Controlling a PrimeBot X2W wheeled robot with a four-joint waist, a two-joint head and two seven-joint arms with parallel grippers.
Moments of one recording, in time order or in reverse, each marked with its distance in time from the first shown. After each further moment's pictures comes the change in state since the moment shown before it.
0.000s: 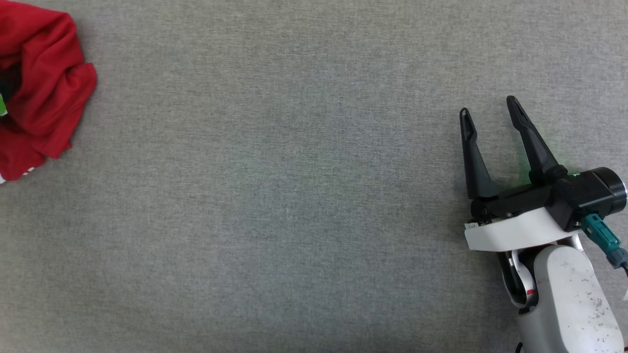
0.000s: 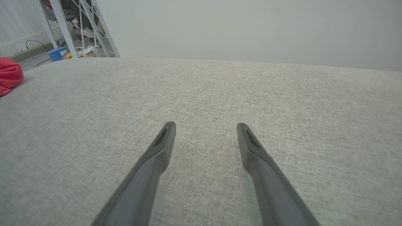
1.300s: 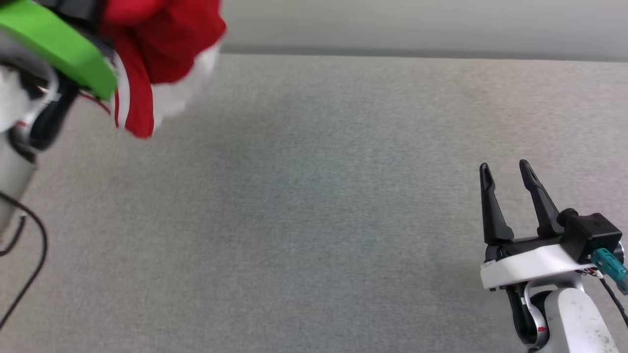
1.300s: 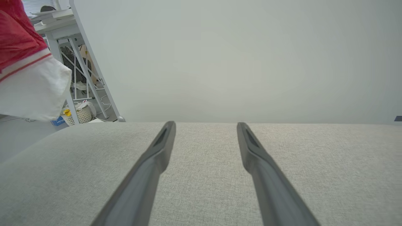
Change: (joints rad) left arm -0.066 -0.007 -0.318 -0.389 0.067 0.000 -0.740; right arm 0.129 -0.001 -0.068 0.103 0.132 0.000 -0.002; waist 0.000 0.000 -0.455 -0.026
